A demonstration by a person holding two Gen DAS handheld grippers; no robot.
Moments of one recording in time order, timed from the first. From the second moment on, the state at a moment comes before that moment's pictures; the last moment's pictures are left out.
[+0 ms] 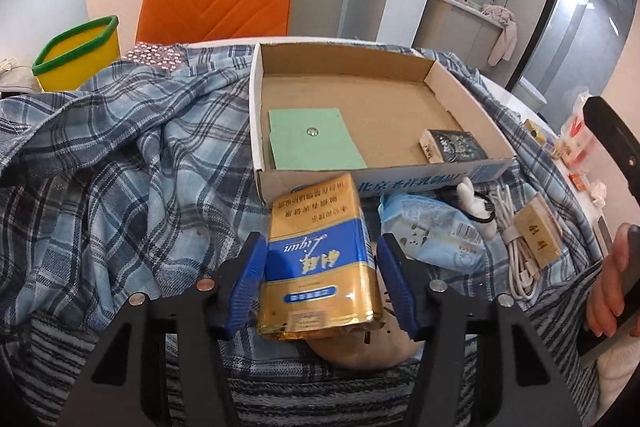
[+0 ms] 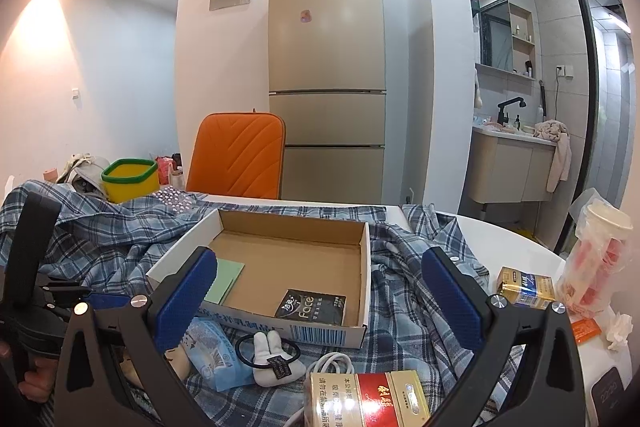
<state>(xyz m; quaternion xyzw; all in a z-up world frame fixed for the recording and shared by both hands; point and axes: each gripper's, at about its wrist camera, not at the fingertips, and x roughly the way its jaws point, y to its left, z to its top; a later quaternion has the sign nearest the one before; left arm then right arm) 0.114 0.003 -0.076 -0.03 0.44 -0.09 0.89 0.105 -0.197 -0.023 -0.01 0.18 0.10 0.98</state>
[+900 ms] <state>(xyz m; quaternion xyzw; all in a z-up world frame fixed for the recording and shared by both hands) 0.094 -0.003 -0.052 0.00 0.36 -0.10 0.93 0.136 -0.185 -0.046 -0.02 0.30 0.16 0.94</state>
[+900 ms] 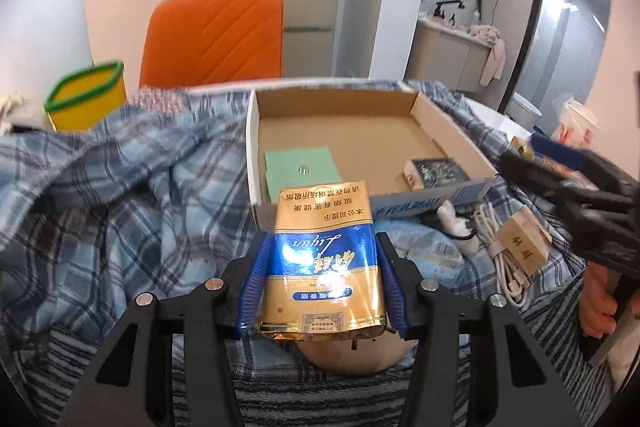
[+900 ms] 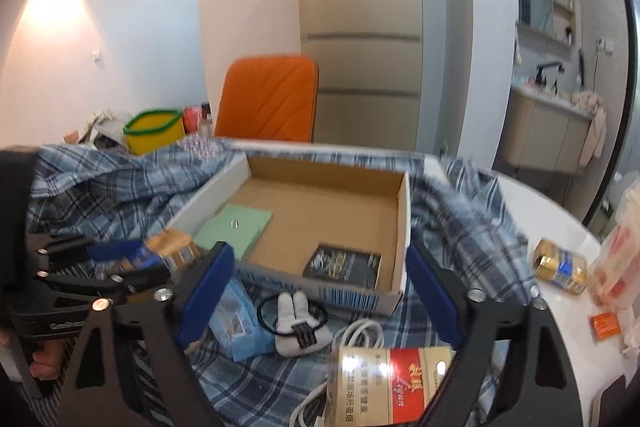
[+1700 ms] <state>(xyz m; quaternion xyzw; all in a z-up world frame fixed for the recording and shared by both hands) 0.067 -0.005 -0.027 0.01 0.26 -0.09 0.96 0.166 -0.162 -0.095 -0.06 0.45 0.18 0.87</state>
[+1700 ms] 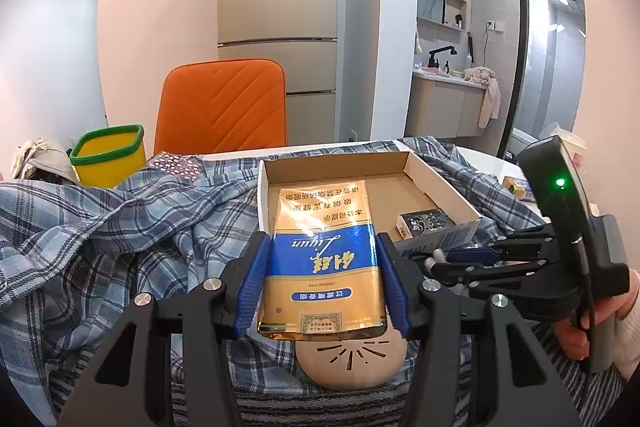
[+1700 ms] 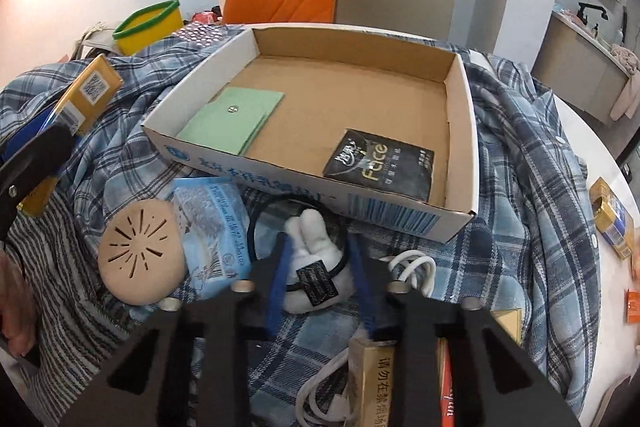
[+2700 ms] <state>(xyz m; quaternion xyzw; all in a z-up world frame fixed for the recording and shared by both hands) 0.042 -0.013 0.007 0.02 0.11 -0.06 0.99 0.112 -0.182 0.006 -0.03 0.18 0.13 0.98</state>
